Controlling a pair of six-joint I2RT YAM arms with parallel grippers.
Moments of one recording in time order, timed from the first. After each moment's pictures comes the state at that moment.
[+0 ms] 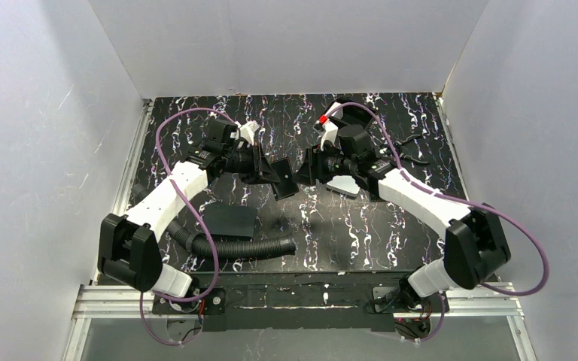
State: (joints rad) left arm -0.40 1.45 1.15 -0.52 0.60 -0.58; right arm 0.61 1.45 1.05 -0.12 -0.50 0.37
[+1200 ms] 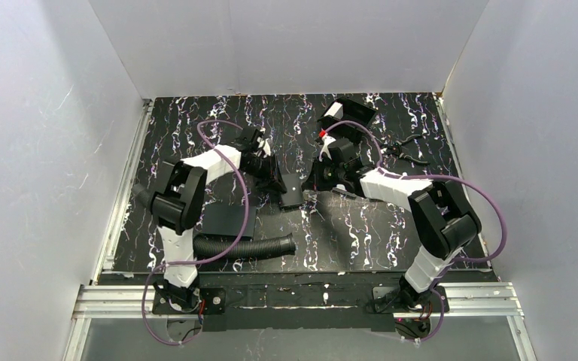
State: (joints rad) left arm -0.41 1.97 1.31 -0.51 0.53 -0.55; right arm 0.59 1.69 0.97 0.02 -0.30 0.43
